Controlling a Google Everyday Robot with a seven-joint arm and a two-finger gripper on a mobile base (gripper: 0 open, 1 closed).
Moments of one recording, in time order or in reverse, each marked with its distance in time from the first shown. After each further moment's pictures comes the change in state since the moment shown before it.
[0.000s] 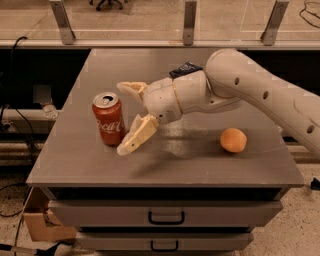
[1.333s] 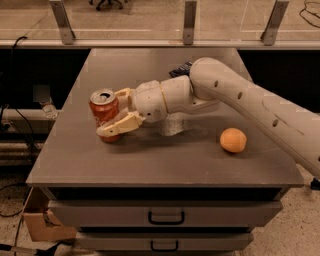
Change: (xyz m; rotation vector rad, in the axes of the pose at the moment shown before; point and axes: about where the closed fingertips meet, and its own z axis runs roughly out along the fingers) arm 0.008 -0.022 0.035 -0.064 -0.124 0.018
